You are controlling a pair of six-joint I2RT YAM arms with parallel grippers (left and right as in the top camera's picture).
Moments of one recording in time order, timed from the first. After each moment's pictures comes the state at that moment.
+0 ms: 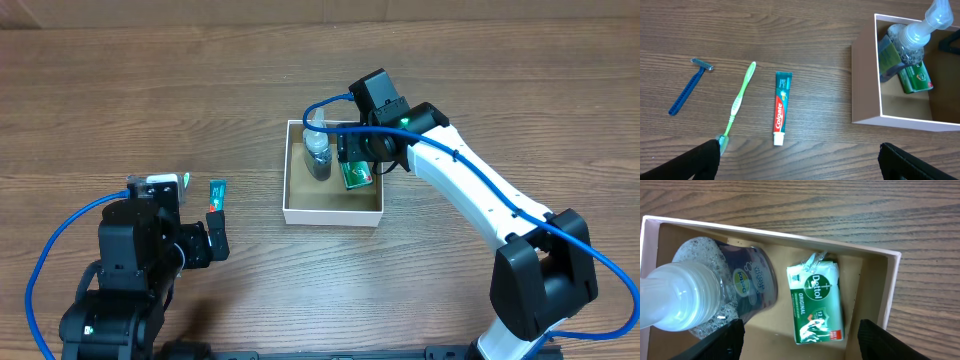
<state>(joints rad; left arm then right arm) -0.07 0.75 0.93 -0.99 0.01 -0.18 0.49 1.84 1.46 -0.76 -0.02 0.41</state>
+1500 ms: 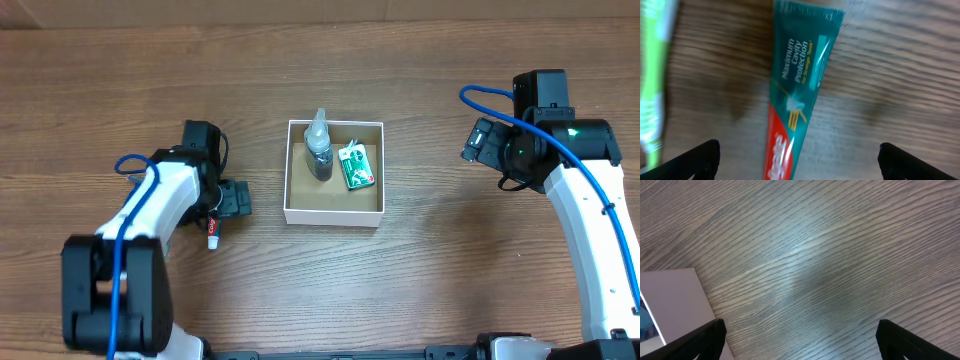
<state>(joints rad) -0.07 1.74 1.02 -0.80 -0.04 -0.25 0.01 1.46 1.37 -1.12 0.11 0.46</state>
